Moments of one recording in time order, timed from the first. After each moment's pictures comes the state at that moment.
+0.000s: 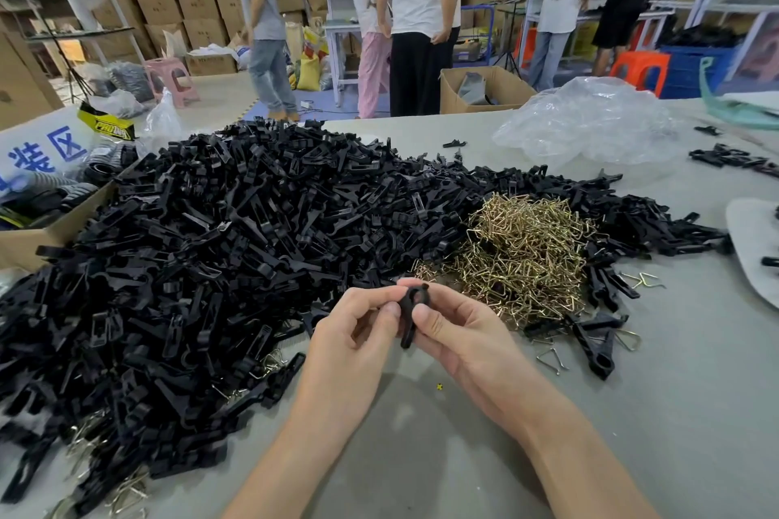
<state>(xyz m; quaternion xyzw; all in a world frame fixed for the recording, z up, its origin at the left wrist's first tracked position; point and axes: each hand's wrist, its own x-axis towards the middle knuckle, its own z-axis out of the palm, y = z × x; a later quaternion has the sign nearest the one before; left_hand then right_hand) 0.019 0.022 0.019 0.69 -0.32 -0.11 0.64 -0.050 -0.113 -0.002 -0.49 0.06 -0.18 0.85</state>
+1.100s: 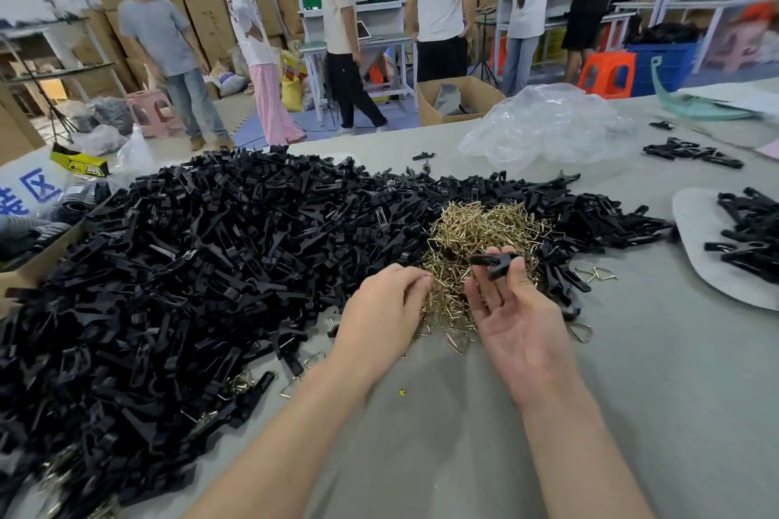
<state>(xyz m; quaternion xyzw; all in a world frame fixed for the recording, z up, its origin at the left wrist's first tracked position) 0.037 -0.072 0.010 0.81 -0.47 0.01 0.34 -0.088 -0.175 0.000 -0.21 0.13 -0.39 0.89</state>
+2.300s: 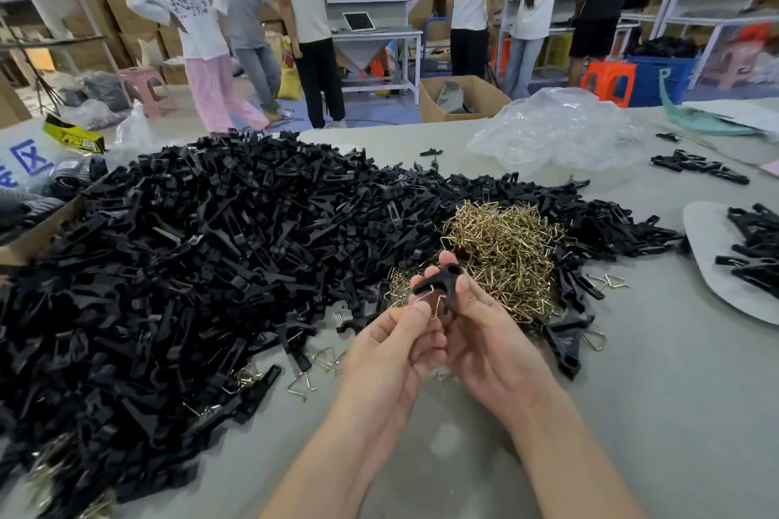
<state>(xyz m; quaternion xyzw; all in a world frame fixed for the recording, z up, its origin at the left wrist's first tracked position) -0.012 -0.030 0.021 0.42 -0.09 -0.40 0.81 -0.069 -0.139 0.006 -0.31 0.11 -0.22 0.92</state>
